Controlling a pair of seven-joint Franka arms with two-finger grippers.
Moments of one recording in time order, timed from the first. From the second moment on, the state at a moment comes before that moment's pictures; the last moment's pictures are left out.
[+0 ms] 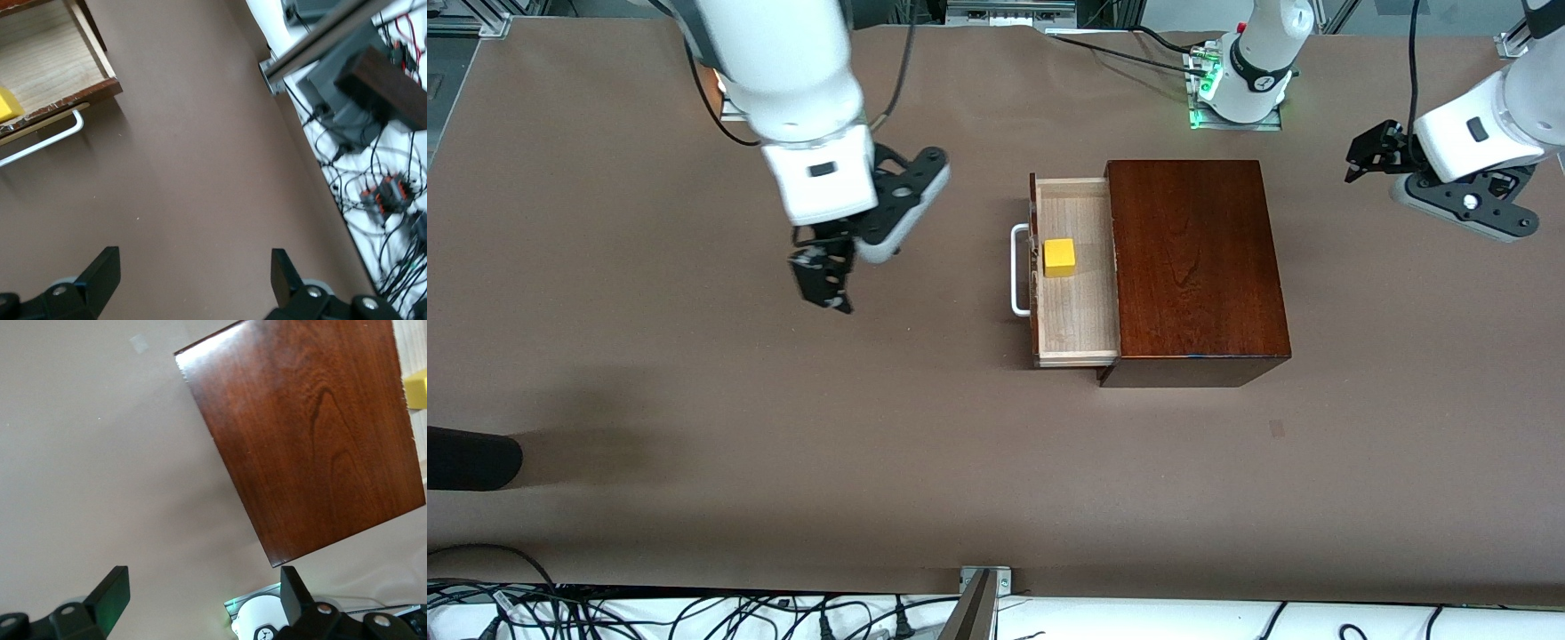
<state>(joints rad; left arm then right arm) -0.04 0.00 -0.06 -1.61 0.02 1.38 0.31 0.66 0.44 -0.15 -1.05 -0.04 1.73 -0.52</state>
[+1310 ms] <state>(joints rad) -0.24 0.24 -0.41 -1.52 -0.07 1.60 0.53 0.23 0.08 -0.07 -1.55 0.01 1.67 -0.28</state>
